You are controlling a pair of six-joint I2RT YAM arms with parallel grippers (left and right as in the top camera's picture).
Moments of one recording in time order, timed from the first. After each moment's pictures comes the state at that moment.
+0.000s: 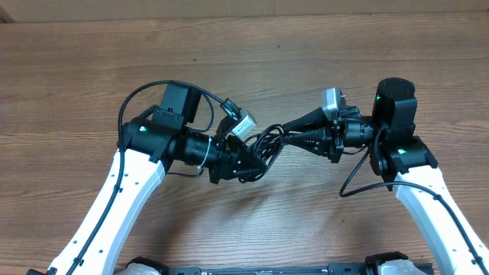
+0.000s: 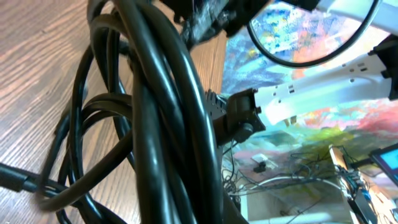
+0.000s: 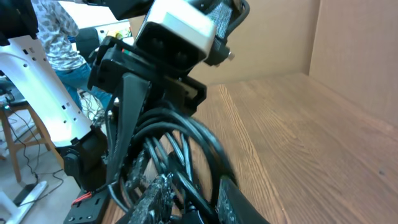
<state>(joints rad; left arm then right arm) -0.34 1.38 1.21 -0.99 1.14 0.35 0.15 1.27 0.86 -0.01 -1.37 -0.30</state>
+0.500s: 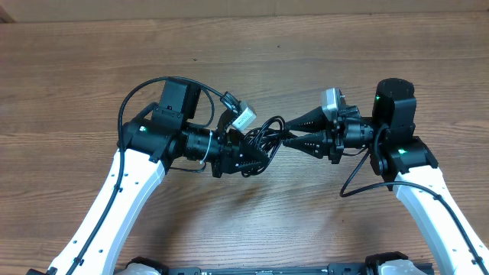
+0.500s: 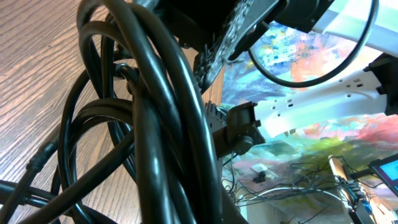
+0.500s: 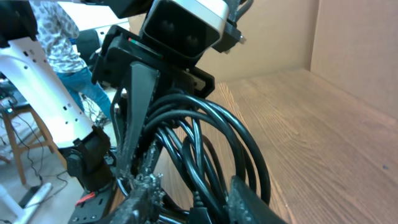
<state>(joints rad) -0.34 1.38 1.21 -0.90 1.15 0.26 0.15 1.27 0.86 -0.03 -1.37 -0.30</state>
